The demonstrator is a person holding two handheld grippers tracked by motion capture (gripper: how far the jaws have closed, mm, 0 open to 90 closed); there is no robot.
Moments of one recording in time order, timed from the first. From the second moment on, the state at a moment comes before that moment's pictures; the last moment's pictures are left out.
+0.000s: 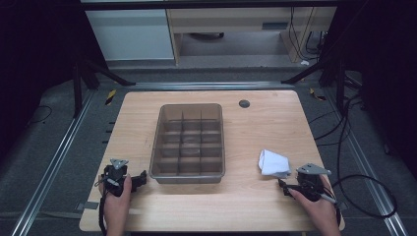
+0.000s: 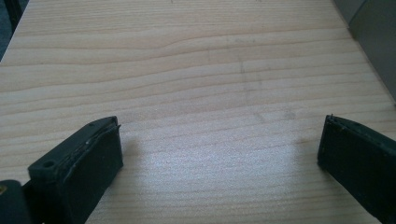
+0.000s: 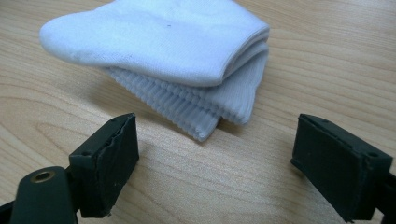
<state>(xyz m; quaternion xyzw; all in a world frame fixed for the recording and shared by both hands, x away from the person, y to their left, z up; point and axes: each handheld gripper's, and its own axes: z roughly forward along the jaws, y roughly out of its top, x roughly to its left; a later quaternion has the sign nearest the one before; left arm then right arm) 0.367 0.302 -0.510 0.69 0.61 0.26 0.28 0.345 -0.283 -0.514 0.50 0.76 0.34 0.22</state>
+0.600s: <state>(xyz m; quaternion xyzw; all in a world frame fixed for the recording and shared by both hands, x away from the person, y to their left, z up) 0.365 0.301 -0.510 0.69 0.61 0.26 0.28 0.344 -0.279 -0.472 0.41 0.84 0.27 0.21</state>
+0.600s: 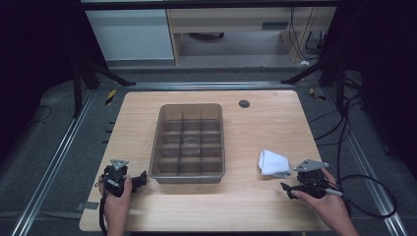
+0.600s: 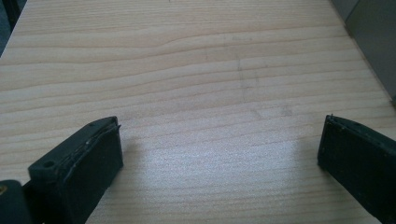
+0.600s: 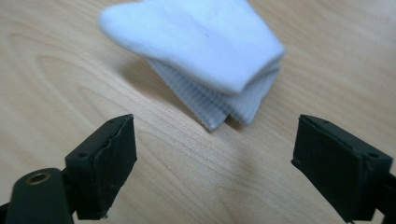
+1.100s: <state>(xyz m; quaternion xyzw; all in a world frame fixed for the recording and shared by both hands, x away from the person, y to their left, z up) 0.364 0.301 -0.510 0.69 0.61 0.26 0.28 0.386 -0.262 -0.420 0.30 0.91 0.21 0.18</state>
